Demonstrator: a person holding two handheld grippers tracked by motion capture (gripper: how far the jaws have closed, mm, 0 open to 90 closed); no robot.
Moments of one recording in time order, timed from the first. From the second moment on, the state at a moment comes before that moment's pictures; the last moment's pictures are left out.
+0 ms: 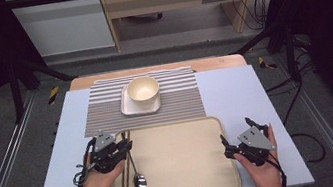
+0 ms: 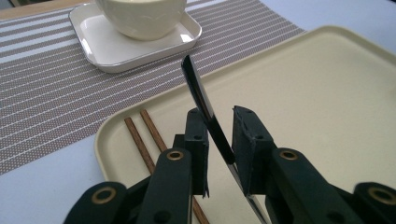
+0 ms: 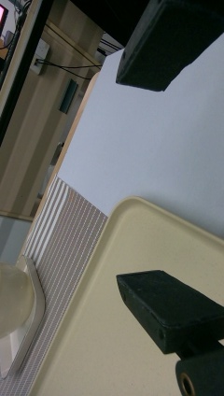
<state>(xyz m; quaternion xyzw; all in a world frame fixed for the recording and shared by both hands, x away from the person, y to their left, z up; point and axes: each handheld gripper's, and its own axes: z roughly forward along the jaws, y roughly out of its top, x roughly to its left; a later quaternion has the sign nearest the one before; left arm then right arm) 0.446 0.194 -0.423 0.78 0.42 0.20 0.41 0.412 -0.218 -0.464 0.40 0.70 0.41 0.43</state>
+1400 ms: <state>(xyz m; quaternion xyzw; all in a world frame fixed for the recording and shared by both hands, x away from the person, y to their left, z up) 0.478 0.167 -0.434 0.79 0.40 0.22 0.40 0.413 -0.216 -0.465 0.39 0.70 0.42 0.42</state>
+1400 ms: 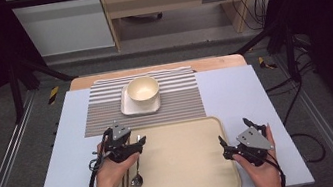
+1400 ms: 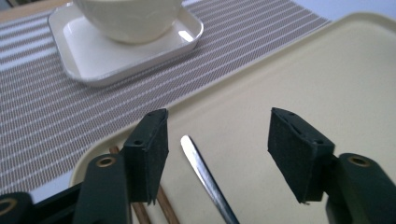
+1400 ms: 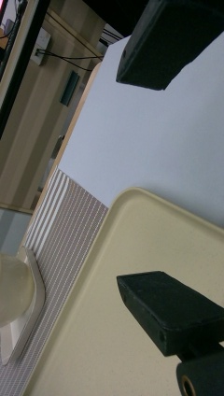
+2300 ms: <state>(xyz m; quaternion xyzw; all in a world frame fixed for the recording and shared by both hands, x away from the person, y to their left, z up) 0.499 0.155 -0.395 0.77 0.37 0.23 0.46 0.413 -0.226 -0.461 0.41 0.67 0.45 0.42</state>
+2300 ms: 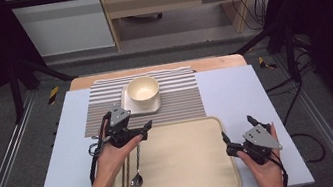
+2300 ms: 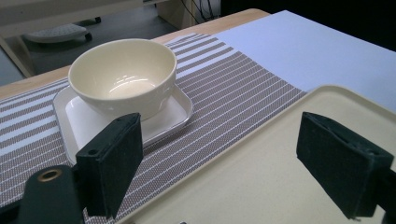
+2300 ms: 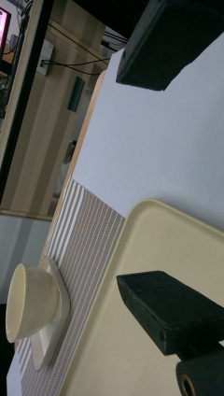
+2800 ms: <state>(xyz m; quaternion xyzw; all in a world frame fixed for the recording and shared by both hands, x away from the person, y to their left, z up) 0.529 0.144 -0.376 0.77 0.35 0.25 0.46 0.412 -0.226 -0.460 0.41 0.67 0.45 0.43</state>
